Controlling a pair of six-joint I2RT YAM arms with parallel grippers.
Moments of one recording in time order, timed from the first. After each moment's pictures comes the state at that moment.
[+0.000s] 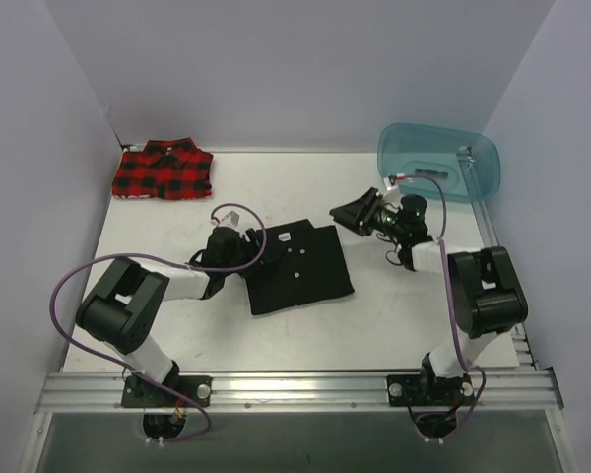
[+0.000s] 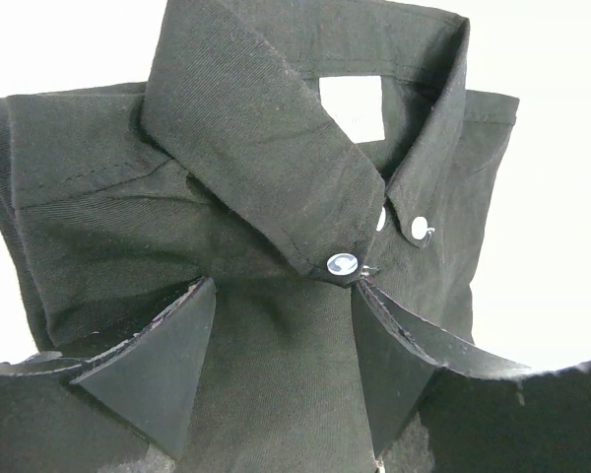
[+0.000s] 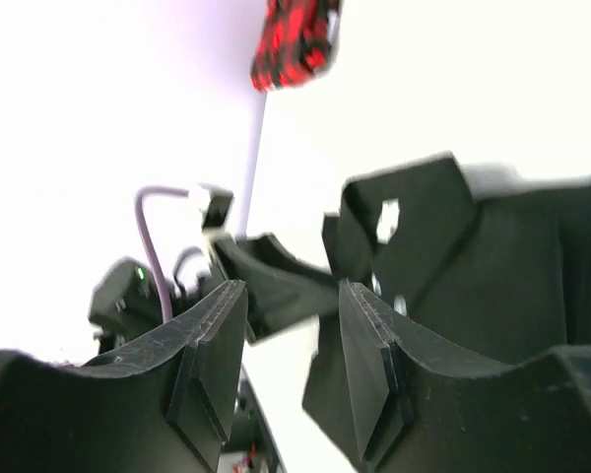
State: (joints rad) left arm -0.48 1.64 0.61 0.44 0.14 -0.92; right arm 0.17 1.66 0.66 0.77 -0.73 1.04
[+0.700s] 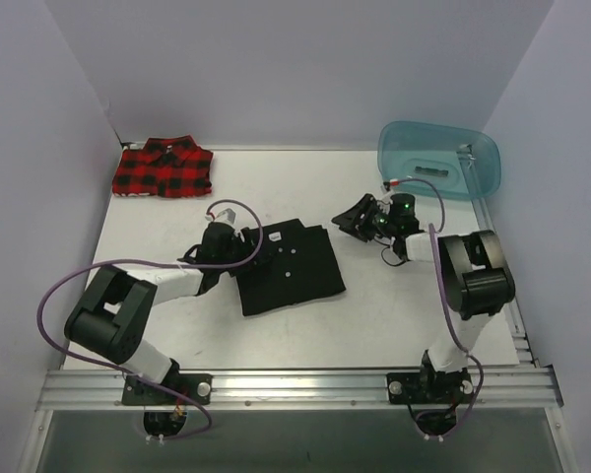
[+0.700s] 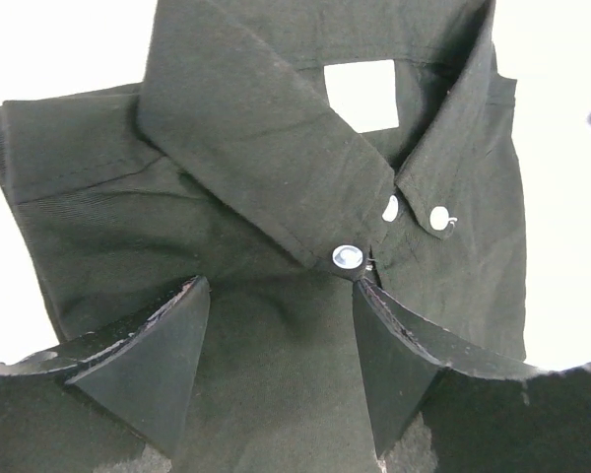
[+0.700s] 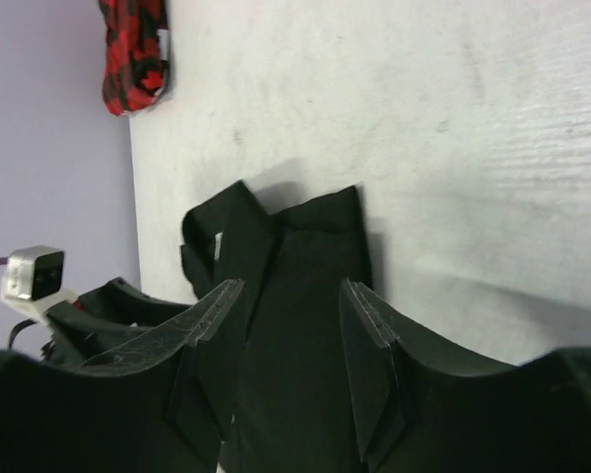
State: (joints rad) left arm -0.45 1.56 0.62 0.28 0.10 -0.82; right arm 0.18 1.89 0.82 0.55 -0.57 0.87
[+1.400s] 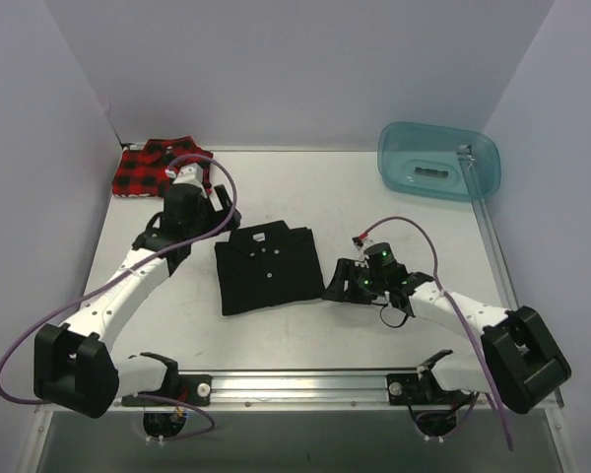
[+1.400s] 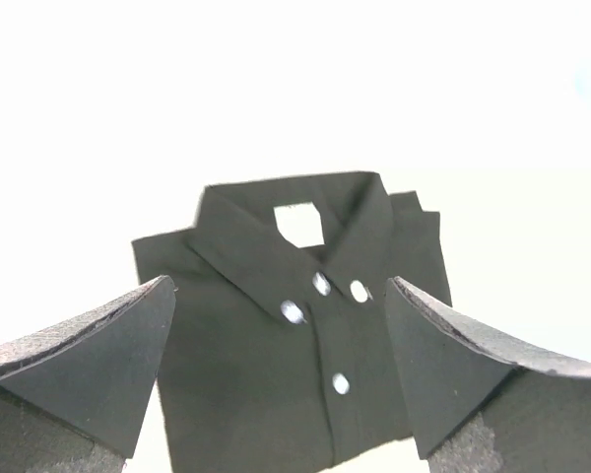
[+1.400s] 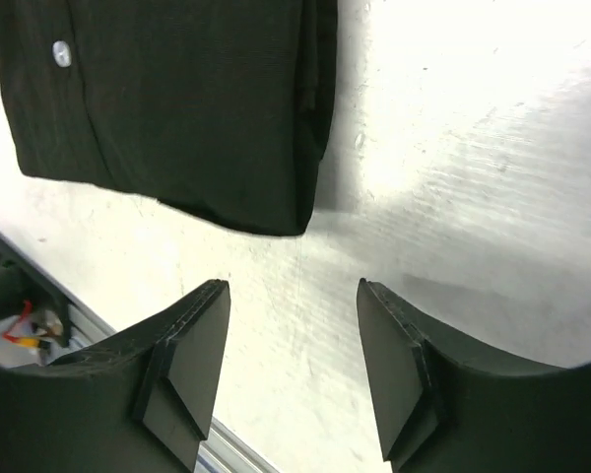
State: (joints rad) left arm -0.36 1.25 0.93 -0.24 -0.07 -0.56; right arm 0.53 1.30 0.46 0.00 -0.34 0.63
